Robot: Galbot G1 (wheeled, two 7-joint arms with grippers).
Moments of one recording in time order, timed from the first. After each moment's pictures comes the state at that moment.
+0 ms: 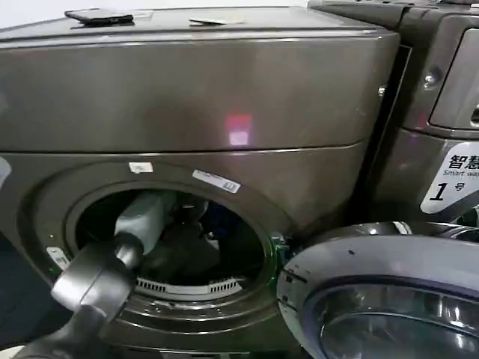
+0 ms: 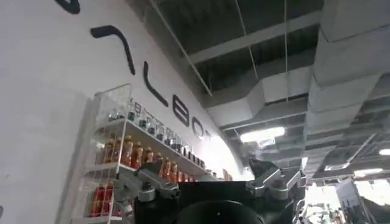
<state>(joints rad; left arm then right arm) -0.12 -1.41 0.12 -0.15 0.80 -0.07 0.80 -1.78 0.83 2.56 1.78 0.83 -0.40 -0.03</state>
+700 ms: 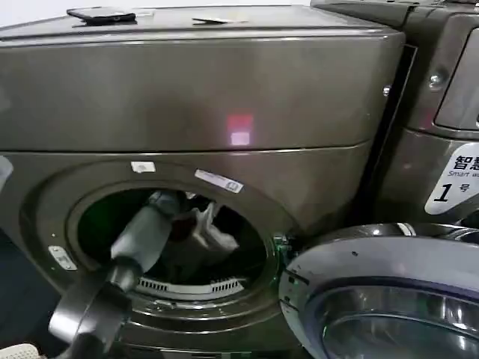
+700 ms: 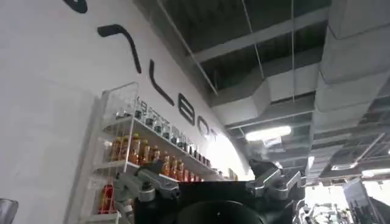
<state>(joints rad) 0.09 -1.39 -0.12 -0.54 0.20 -0.01 0.50 -1.75 0.82 2.53 1.78 0.82 -0.39 -0.03</state>
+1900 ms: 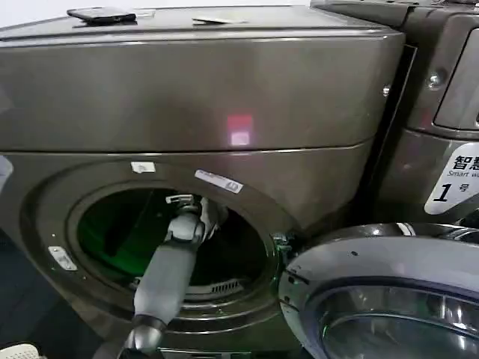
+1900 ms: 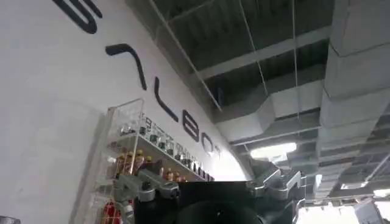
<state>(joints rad) 0.39 -1.51 -0.33 -0.94 -0.01 -0.28 -0.21 -1.76 0.81 2.52 1.77 0.81 -0.31 -0.05</state>
